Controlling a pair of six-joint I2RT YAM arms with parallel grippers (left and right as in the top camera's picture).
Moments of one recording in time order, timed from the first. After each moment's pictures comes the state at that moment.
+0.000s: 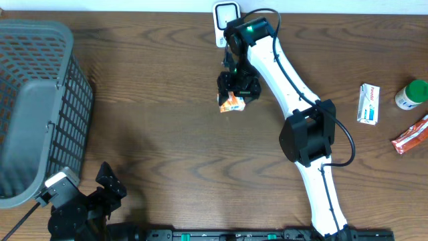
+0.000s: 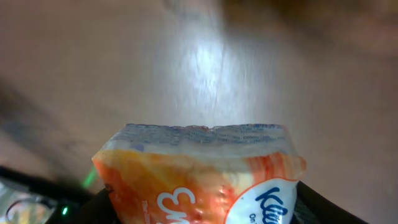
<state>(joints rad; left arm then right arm) 0.10 0.20 0.77 -1.08 -0.19 -0.44 0.45 2.46 2.40 -1.61 -0.32 0.29</state>
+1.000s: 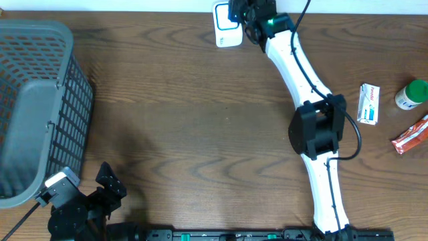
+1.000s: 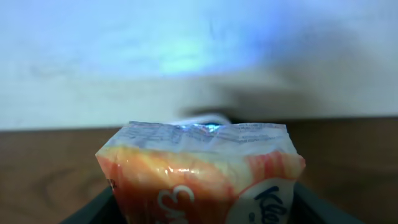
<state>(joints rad) 0.10 0.20 0.77 -1.08 -0.19 -0.44 0.34 2.51 2.41 -0.45 0.07 0.36</state>
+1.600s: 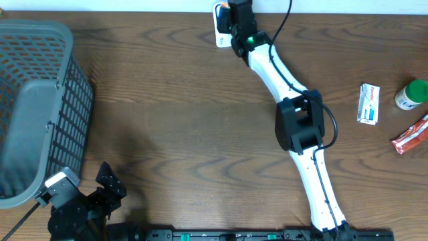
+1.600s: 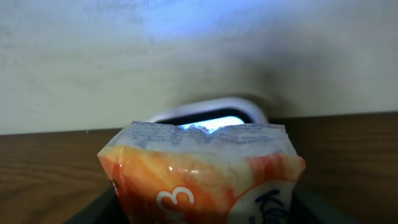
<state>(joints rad) 0.10 0.20 0.77 -1.08 -0.19 -0.44 0.39 2.68 2.41 -0.22 0.16 0.36</state>
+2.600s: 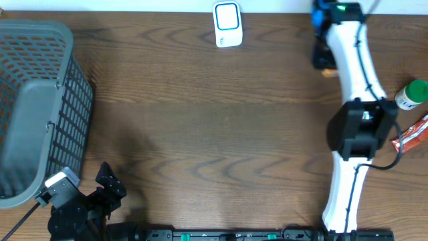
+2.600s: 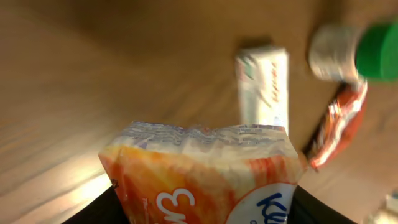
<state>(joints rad) 0.10 0.20 0.77 -1.08 -0.19 -0.44 0.01 2.36 2.29 -1.48 0.47 0.39</state>
